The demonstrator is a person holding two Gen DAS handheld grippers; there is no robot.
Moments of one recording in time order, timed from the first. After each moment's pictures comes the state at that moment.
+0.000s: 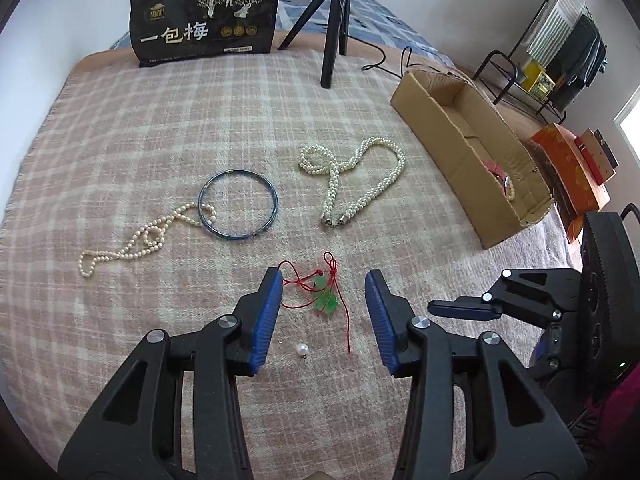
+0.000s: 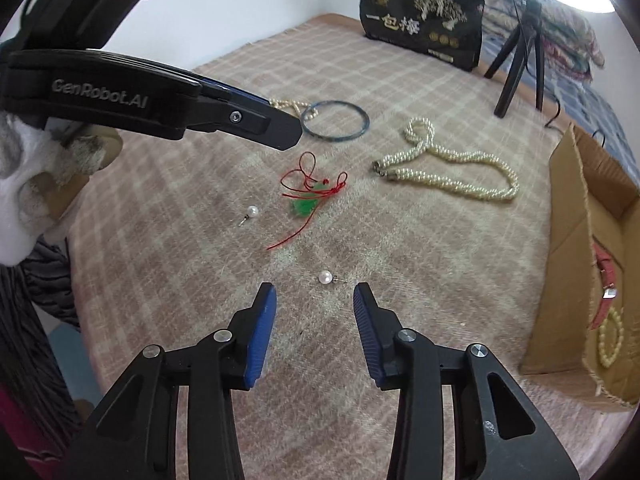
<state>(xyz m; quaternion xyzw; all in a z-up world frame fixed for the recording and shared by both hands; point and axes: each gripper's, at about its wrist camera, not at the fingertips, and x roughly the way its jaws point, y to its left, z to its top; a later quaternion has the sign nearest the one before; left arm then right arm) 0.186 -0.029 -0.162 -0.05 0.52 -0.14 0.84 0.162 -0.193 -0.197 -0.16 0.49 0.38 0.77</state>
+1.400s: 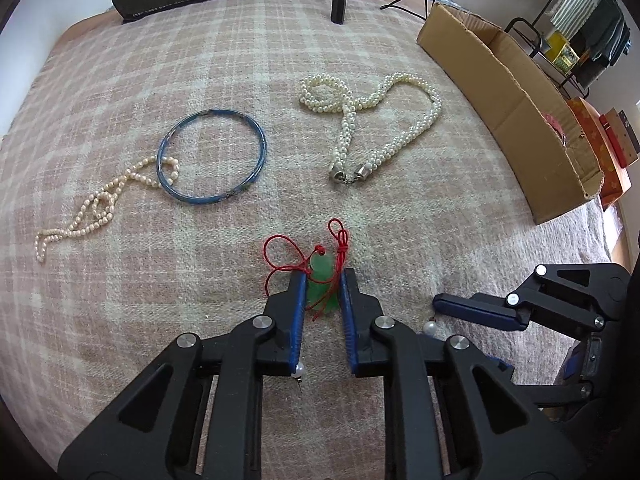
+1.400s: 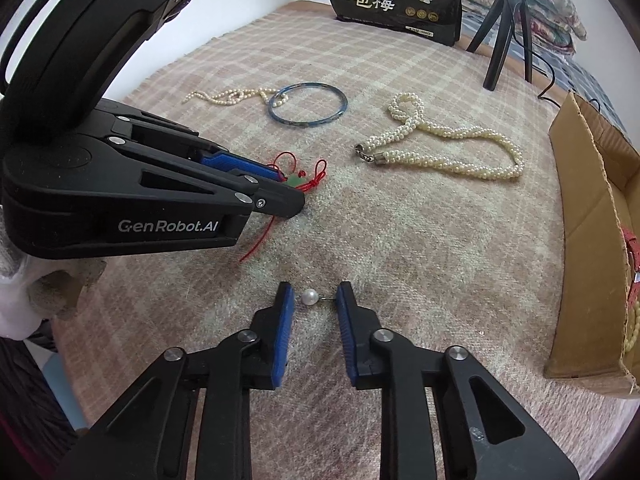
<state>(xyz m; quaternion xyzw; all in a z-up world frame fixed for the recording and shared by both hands) 0.207 -0.054 -0.224 -0.02 0.58 -0.11 0.81 0.176 -0.180 -0.226 -0.14 0.51 0.34 0.78</state>
